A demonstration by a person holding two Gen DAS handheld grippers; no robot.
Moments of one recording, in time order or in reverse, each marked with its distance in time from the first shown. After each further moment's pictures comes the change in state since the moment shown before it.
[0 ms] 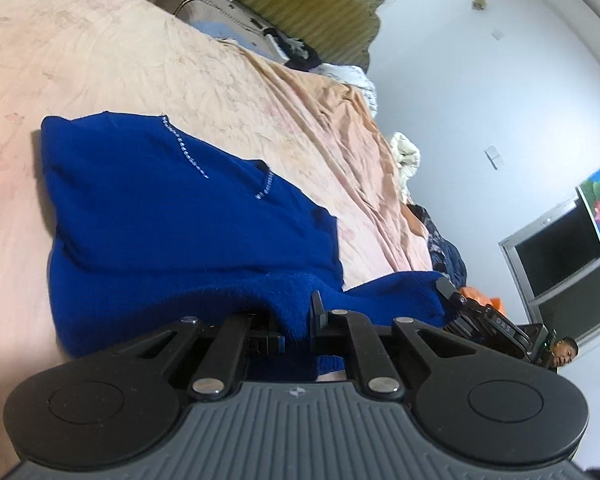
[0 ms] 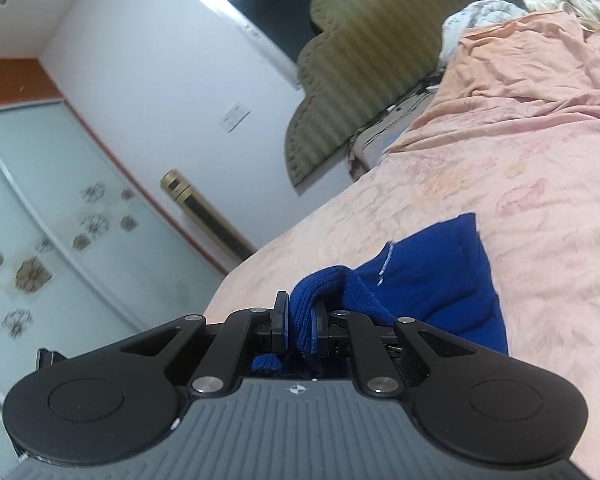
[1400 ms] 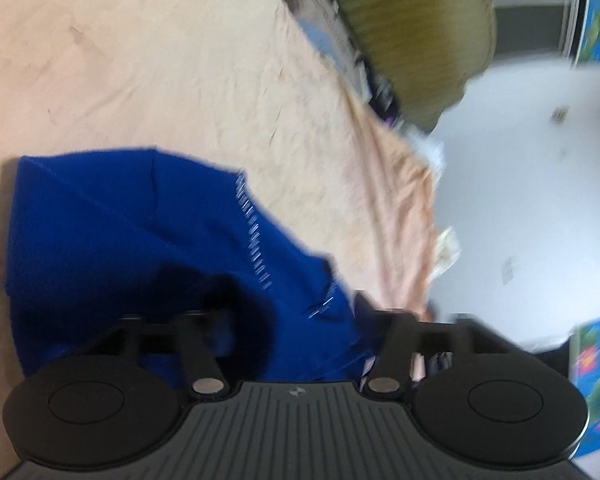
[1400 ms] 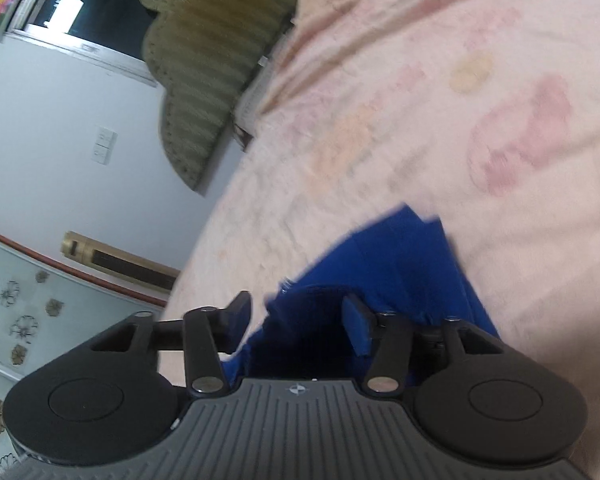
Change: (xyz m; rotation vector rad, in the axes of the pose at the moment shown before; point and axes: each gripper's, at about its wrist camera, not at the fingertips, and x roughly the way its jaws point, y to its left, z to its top) left arm 0.093 0.121 0.112 -0.419 -0.068 -0.068; right arm 0.196 -0.134 0.053 0.395 0.073 -0.147
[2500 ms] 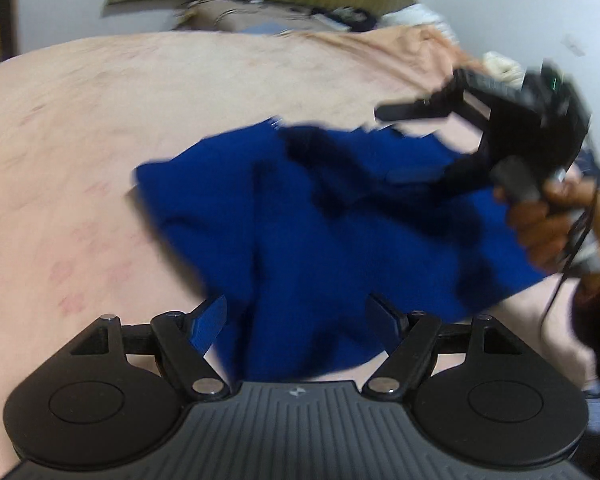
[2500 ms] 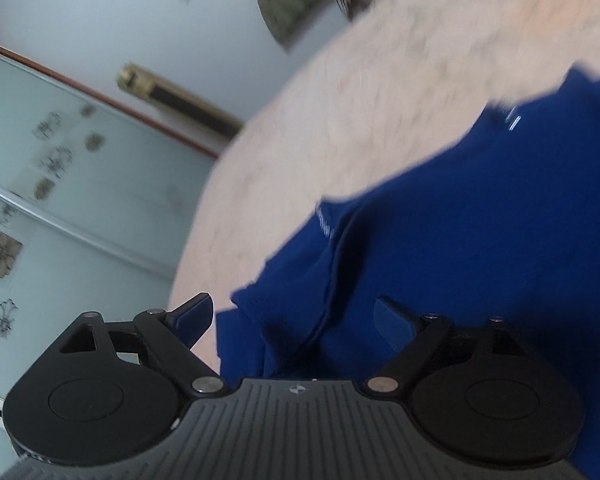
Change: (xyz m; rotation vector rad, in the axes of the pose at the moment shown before) left arm -0.061 -0.019 -0.126 0.790 0.019 0.535; right arm 0.114 0.103 -0.108 -0.253 0.473 0.071
